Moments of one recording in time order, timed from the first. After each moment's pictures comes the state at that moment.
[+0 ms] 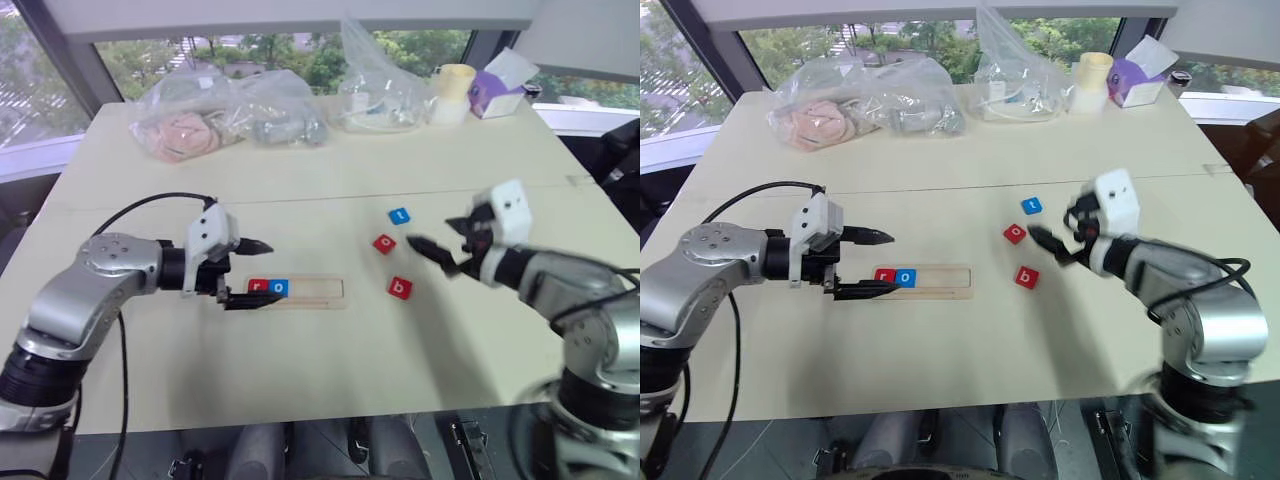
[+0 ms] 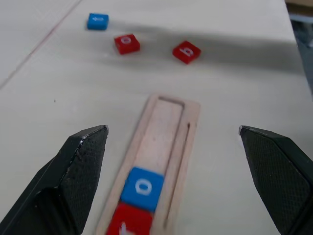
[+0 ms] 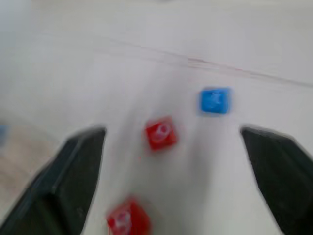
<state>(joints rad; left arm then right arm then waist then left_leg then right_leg) -0.39 0.90 -0.05 -0.35 -0.53 0.66 -1.13 -0.27 -0.62 -0.27 -0.55 0.40 1.14 0.74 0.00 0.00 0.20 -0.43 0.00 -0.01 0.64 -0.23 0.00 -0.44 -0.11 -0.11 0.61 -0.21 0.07</state>
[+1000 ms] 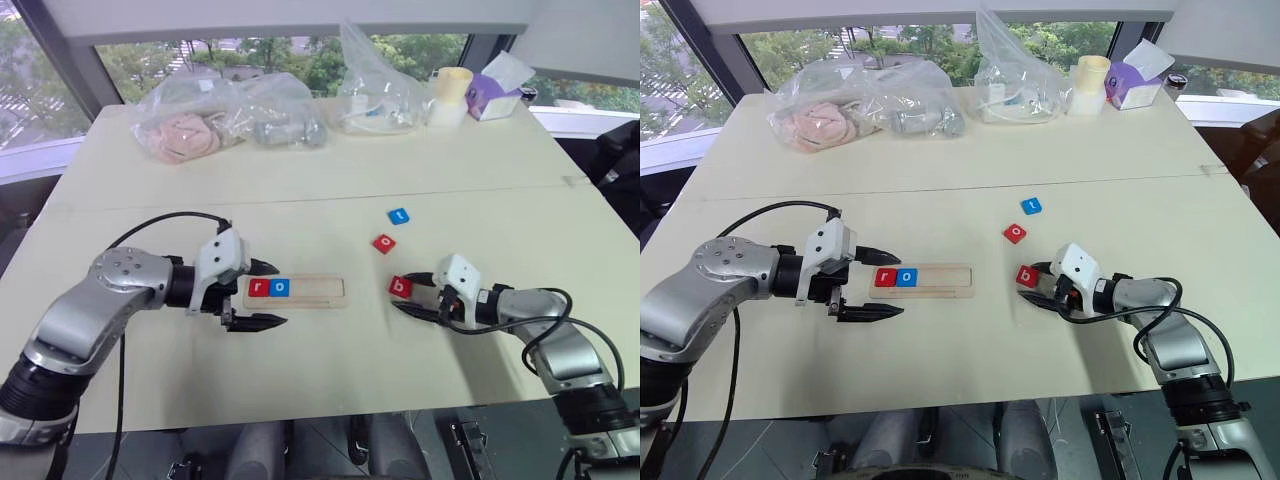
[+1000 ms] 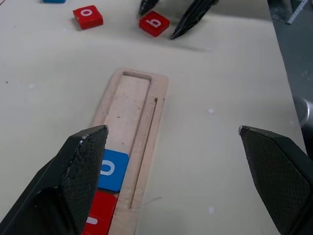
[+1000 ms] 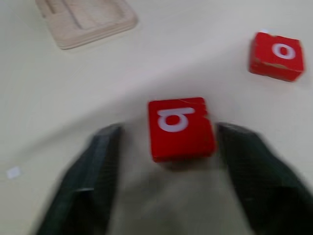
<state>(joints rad) -0.35 0.88 -0.10 -0.39 -0.49 0.64 -1.11 -0.20 -0.69 0.04 0.01 0.20 0.21 0.99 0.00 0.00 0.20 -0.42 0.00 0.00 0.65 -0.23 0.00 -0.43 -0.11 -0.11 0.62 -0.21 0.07</state>
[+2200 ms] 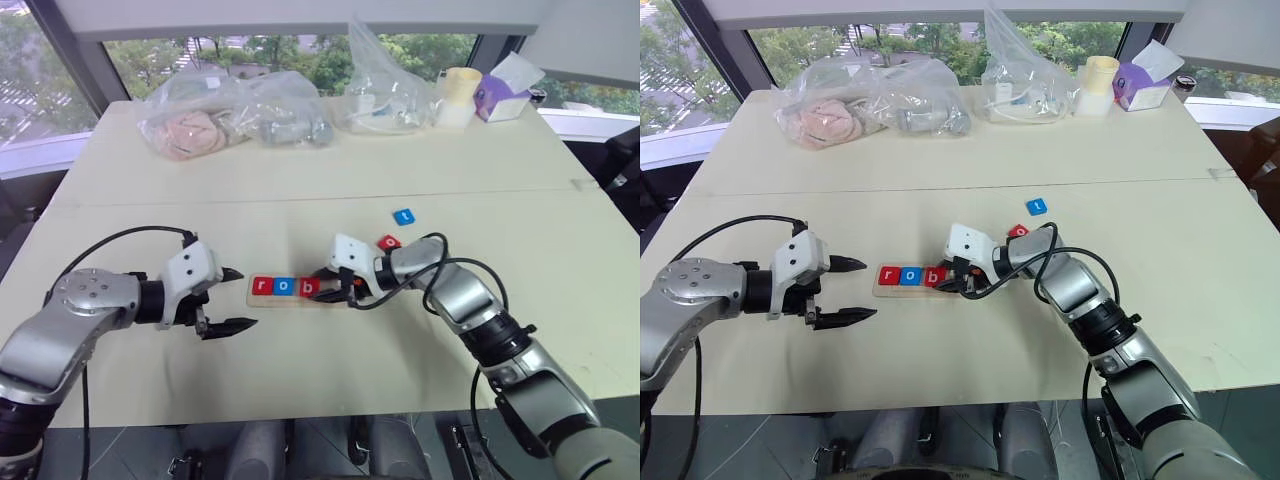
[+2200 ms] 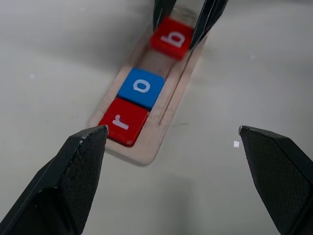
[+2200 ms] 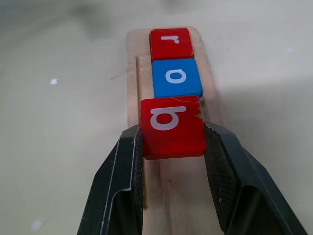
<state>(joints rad) -0.16 0.95 0.03 -0.44 -0.45 0.64 -1.01 -0.67 -0.44 0.45 0.10 0.10 0.44 1.07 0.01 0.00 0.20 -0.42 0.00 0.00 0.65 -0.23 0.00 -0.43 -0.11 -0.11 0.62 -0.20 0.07</state>
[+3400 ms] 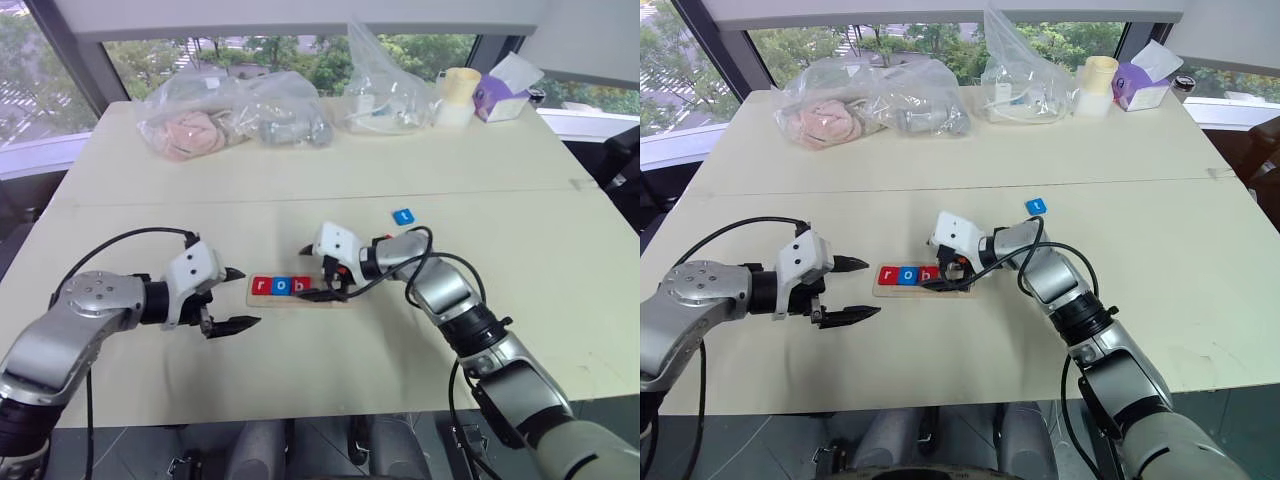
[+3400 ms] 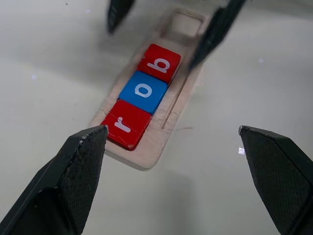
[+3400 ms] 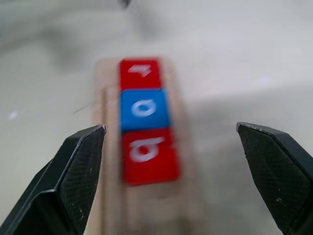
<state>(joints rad) -0.17 0.92 0.02 -0.44 -0.45 0.65 -0.98 -0.72 -0.35 0.36 0.14 0.06 0.41 1.00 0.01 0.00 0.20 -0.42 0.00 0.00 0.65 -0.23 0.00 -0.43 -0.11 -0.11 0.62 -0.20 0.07</state>
